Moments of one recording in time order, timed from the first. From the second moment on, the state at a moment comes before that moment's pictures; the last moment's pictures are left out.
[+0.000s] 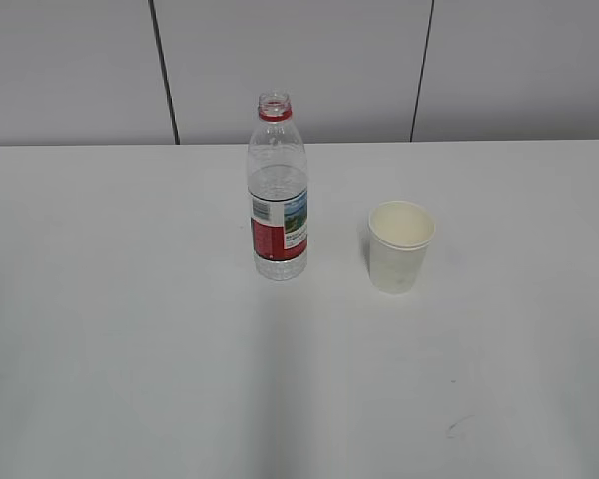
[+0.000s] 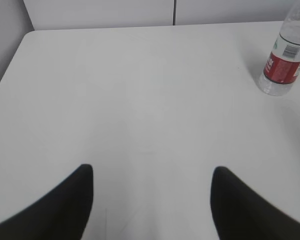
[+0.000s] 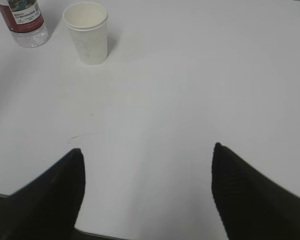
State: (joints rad) left arm 0.08 -0.01 -0.54 -0.08 1.08 0.12; right arm -0.10 -0.02 -0.43 0.18 1.07 -0.25
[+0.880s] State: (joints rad) left arm 0.08 -0.01 -0.54 -0.08 1.08 0.12; right arm -0.10 -0.02 -0.43 0.18 1.07 -0.25
